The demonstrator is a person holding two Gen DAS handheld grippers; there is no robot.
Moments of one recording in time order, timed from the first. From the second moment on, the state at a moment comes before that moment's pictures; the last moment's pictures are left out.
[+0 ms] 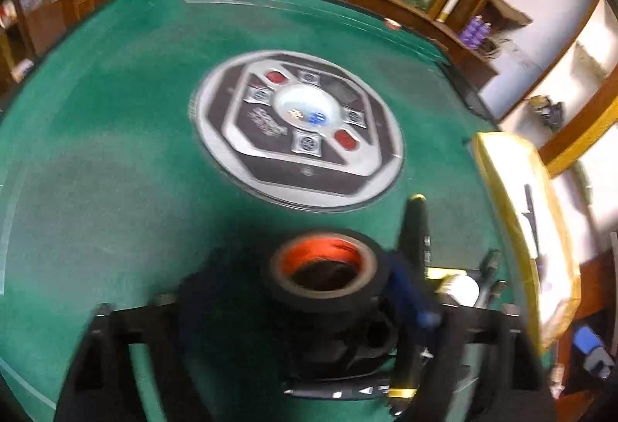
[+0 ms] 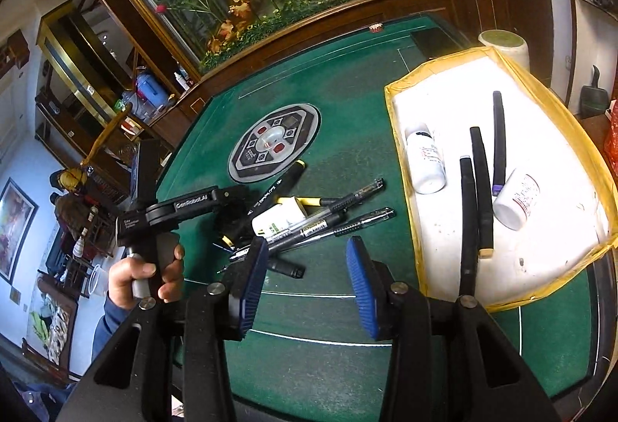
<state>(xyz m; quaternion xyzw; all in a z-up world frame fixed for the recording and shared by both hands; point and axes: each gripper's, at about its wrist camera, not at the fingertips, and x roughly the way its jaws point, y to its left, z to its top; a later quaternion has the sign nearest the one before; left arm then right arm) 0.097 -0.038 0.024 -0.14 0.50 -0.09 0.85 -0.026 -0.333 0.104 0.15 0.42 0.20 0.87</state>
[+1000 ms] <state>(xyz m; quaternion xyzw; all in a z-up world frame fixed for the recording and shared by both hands) 0.077 -0.003 0.054 -0.17 0.42 -0.06 0.89 0.116 -0.182 0.037 0.06 0.57 0.16 0.81</state>
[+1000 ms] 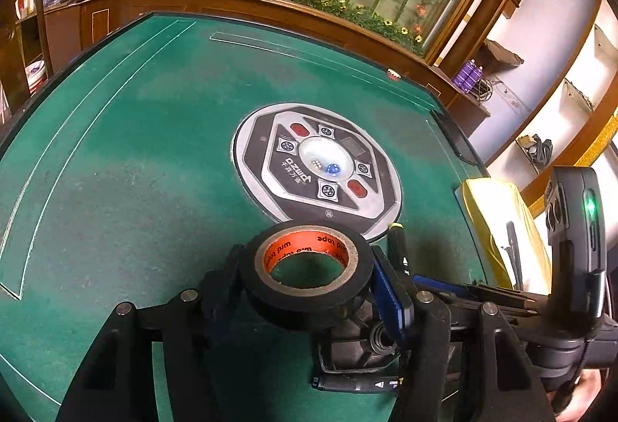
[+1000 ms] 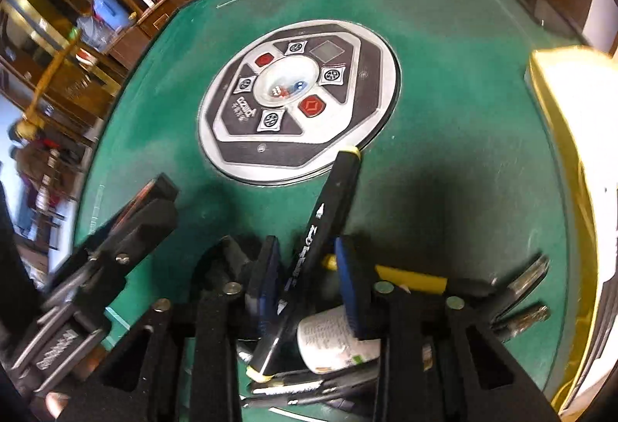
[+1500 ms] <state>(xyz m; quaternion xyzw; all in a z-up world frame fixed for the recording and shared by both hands) 0.075 -0.013 0.054 -0.15 0.42 -0.07 0.89 0.068 -0.234 0.079 0.20 0.48 0.26 0.82</state>
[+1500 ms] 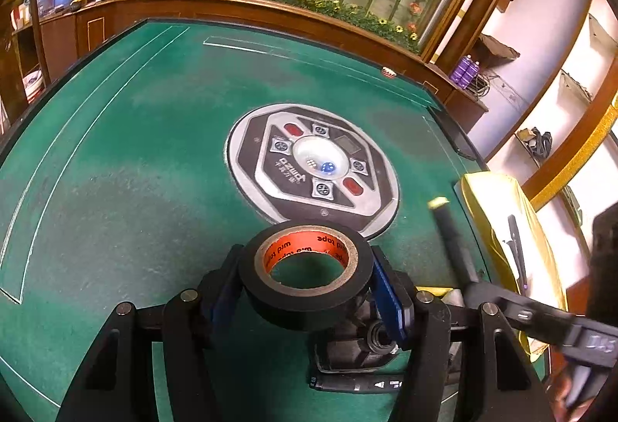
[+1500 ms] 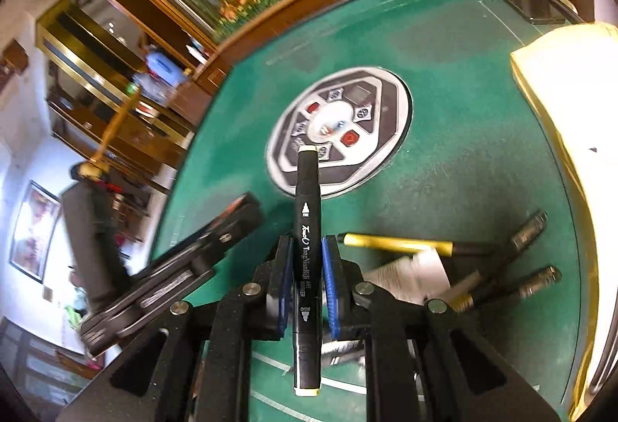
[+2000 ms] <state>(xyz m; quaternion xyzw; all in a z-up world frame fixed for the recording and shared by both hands) 0.060 -0.043 0.065 -0.12 0.38 -0.11 0.91 0.014 -0.320 0.092 0.26 0.43 0.23 0.83</state>
